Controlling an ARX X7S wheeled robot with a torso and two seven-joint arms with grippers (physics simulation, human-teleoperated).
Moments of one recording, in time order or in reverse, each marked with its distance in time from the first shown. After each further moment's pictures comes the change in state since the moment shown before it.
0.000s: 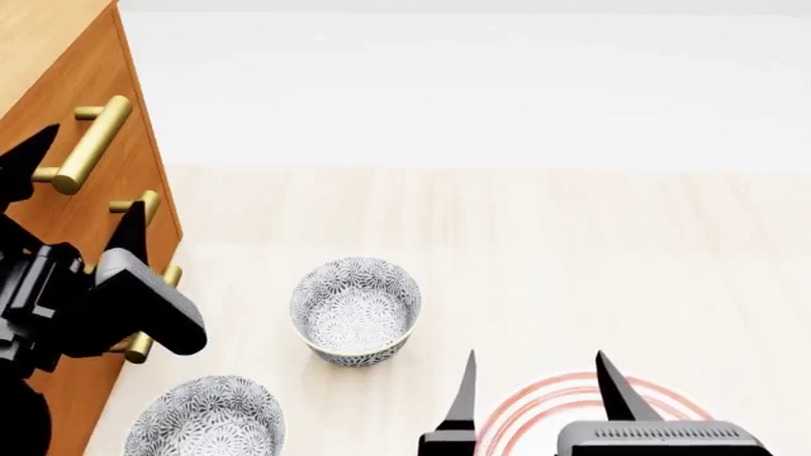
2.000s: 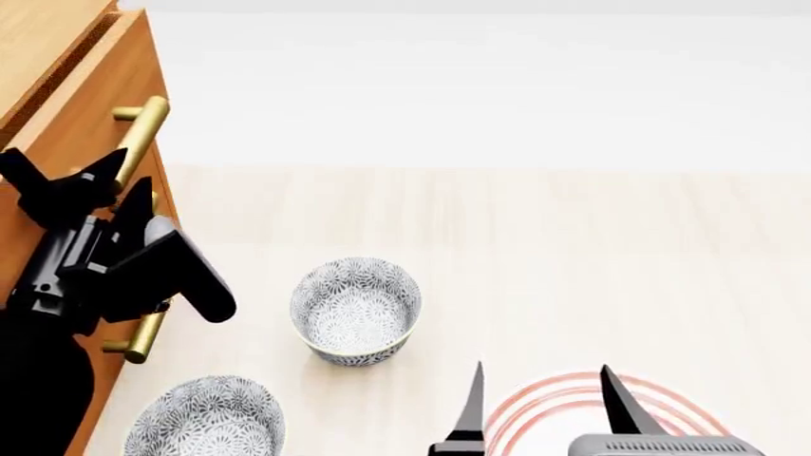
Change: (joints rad) left arm -0.160 0.121 0.103 -0.277 -0.006 -0.016 0.052; right arm -0.031 0.025 -0.007 0.043 0.030 -0.075 0.011
